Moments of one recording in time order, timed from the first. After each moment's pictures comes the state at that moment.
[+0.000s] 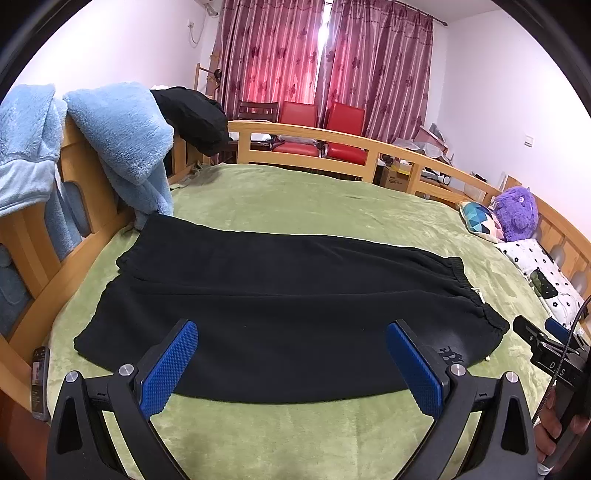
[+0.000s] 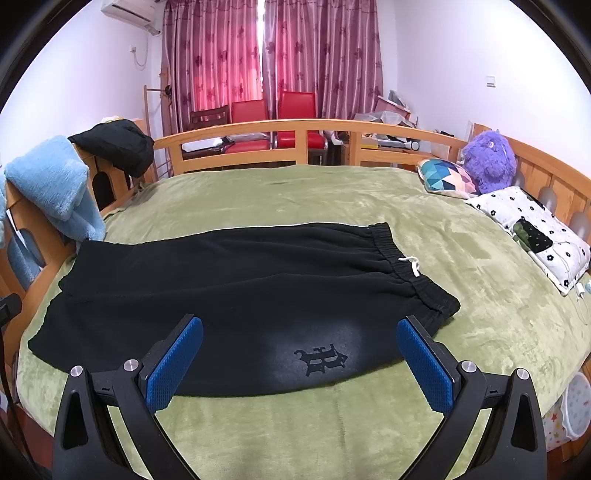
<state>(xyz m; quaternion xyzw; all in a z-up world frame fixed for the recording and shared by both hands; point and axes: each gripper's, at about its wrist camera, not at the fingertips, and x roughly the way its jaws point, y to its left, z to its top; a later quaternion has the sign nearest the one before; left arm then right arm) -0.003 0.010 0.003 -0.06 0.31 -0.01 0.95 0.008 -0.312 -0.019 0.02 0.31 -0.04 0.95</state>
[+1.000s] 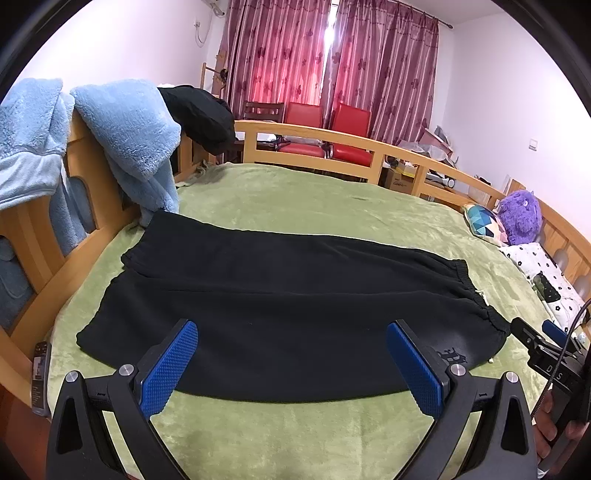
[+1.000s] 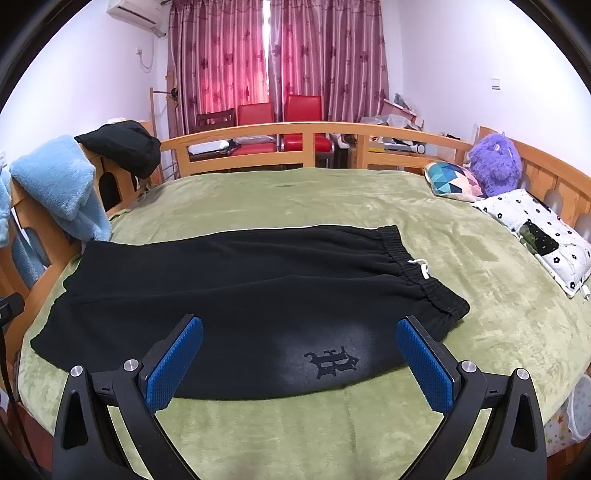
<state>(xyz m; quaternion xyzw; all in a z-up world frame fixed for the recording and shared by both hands) -0.004 0.018 -0.003 -0.07 0.30 0.00 0.95 0.007 -0.306 -0.032 0.03 0.30 -0.03 0.95</state>
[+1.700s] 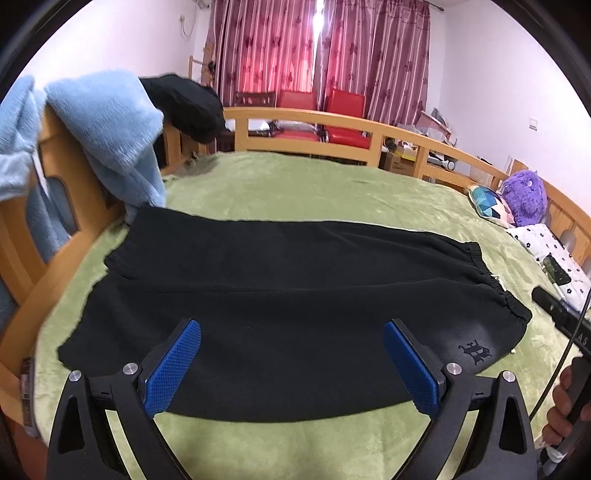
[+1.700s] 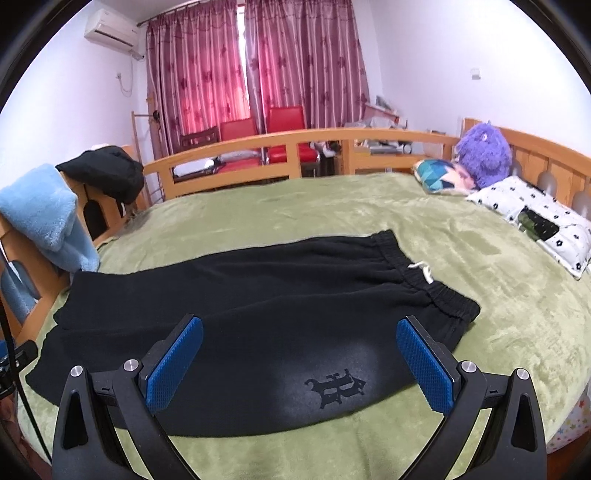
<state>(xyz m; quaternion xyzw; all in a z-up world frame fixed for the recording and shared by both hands) 0.049 0.015 -0.040 -0.05 0.33 -0.02 0.94 0.051 -0.321 -0.046 0.07 0.29 -0.05 0.95</state>
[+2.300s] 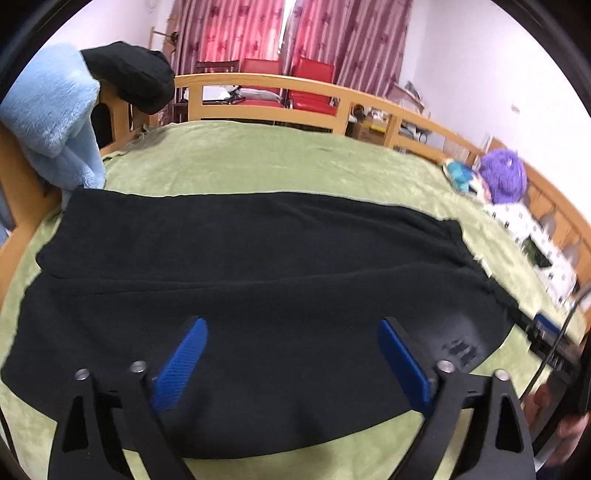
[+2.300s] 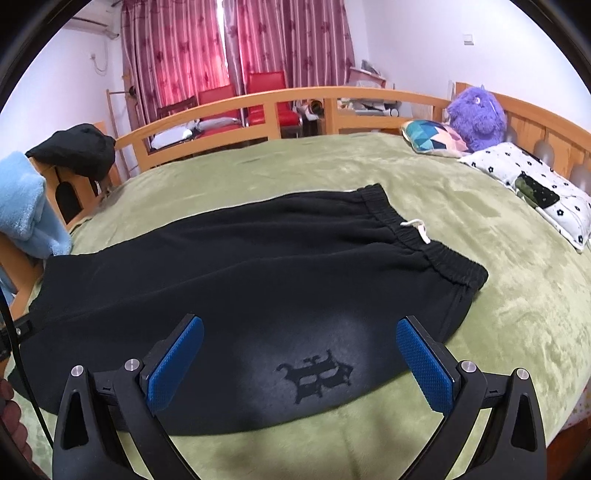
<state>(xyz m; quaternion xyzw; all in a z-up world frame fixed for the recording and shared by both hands) 0.113 -0.024 -0.077 -0.04 0.38 -0.08 0.92 0.089 -0.350 -0.100 0.06 0.33 -0.09 0.94</state>
